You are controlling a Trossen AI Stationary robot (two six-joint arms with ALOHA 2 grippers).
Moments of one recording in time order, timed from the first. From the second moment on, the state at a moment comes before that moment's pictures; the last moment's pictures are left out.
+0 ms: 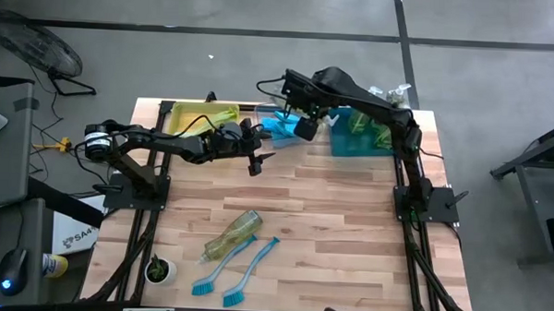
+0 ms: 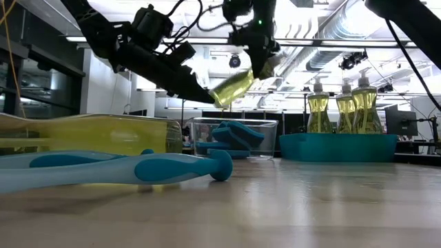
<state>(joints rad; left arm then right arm) 0.31 1.51 0.70 0.47 -0.05 0.20 -0.43 2.08 2.29 -1.57 0.27 0.00</state>
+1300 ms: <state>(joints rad) 0.31 1.51 0.70 0.46 -0.05 0.18 -0.51 1.54 1.60 -1.57 0.10 0.18</state>
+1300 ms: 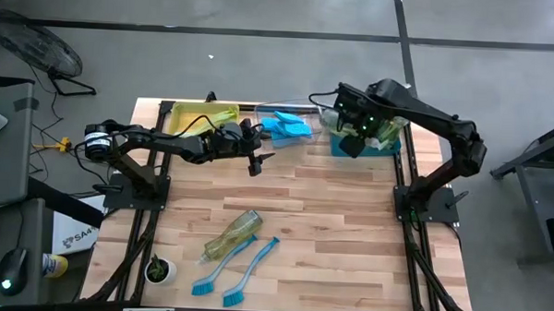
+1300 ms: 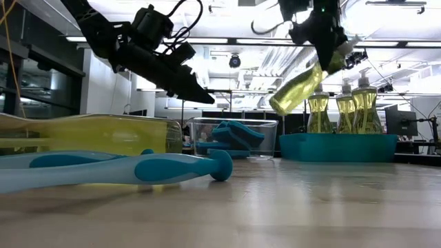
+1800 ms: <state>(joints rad) 0.31 1.51 0.70 0.46 -0.05 0.18 -0.61 1.54 1.44 -1.57 0.04 0.25</state>
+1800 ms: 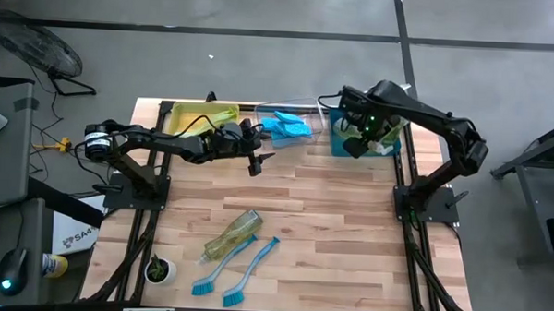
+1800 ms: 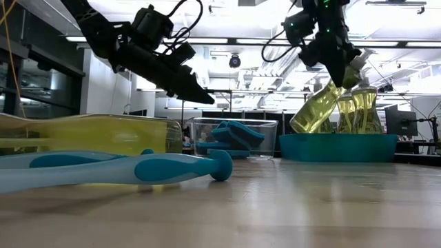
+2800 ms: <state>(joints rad) 0.31 1.51 0.70 0.45 -0.03 0.15 -0.78 1.54 1.42 -1.57 -0.26 0.39</state>
